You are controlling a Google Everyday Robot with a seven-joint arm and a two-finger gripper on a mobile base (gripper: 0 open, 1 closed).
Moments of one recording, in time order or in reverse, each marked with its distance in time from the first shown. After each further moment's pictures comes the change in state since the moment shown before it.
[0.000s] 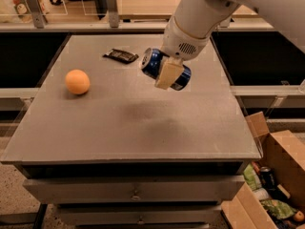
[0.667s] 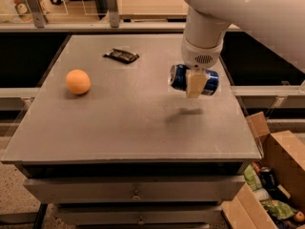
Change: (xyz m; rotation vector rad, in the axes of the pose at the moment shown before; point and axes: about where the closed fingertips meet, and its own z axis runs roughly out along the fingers) arm 0.091 -0.002 0.011 -0.036 0.353 -0.037
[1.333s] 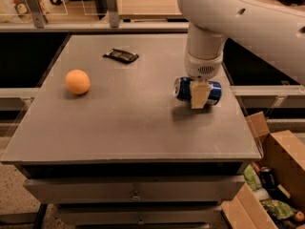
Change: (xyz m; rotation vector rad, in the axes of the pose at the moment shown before) arm 0.017 0.012 0.035 -0.097 0.044 -0.027
